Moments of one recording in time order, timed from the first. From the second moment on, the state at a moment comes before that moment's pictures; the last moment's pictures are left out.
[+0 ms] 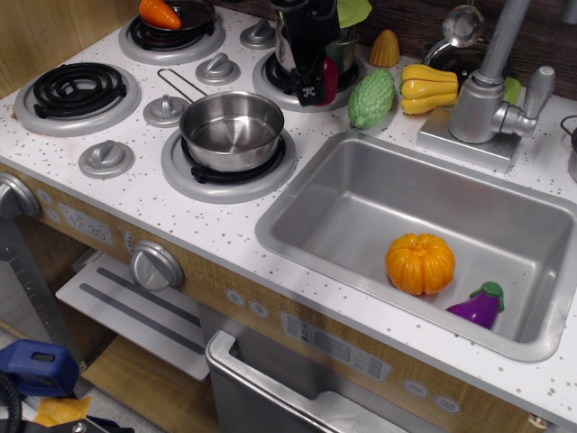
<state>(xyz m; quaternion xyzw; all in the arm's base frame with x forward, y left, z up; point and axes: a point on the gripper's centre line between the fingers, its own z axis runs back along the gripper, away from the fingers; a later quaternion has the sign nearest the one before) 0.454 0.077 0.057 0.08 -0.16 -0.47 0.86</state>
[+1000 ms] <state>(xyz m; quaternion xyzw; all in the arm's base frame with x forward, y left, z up) 0.394 0.103 0.074 0.12 -0.14 -0.45 0.87</state>
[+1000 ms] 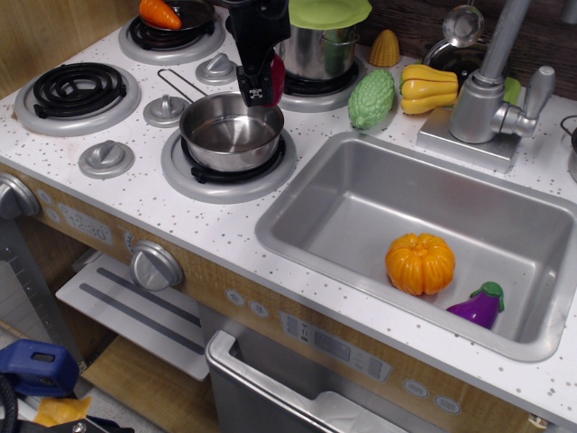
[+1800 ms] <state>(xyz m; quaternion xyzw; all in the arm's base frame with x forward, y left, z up) 0.354 0.107 0.050 0.08 -0.16 -0.43 0.89</state>
